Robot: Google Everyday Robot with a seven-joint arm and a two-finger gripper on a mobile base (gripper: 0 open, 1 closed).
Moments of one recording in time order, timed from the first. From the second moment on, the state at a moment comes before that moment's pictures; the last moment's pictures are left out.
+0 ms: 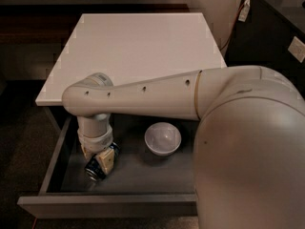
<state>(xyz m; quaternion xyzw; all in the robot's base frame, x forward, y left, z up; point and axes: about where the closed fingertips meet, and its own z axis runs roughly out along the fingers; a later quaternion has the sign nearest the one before) 0.477 0.156 0.635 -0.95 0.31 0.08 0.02</state>
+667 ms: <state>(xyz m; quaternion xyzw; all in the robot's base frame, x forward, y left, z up) 0.470 0.146 0.703 -0.93 0.35 0.10 0.06</state>
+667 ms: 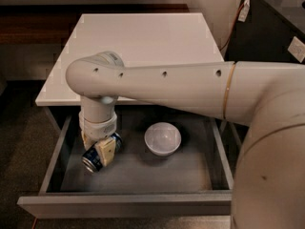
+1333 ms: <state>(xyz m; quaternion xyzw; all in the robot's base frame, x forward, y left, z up) 0.452 0.137 0.785 -0.92 0.37 0.12 0.09</state>
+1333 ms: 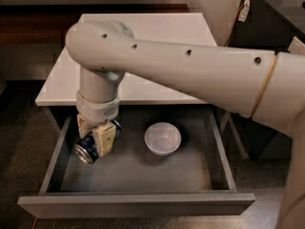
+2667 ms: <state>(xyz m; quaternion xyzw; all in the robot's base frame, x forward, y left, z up) 0.530 0.090 0.865 -0.89 0.41 0.12 0.13</state>
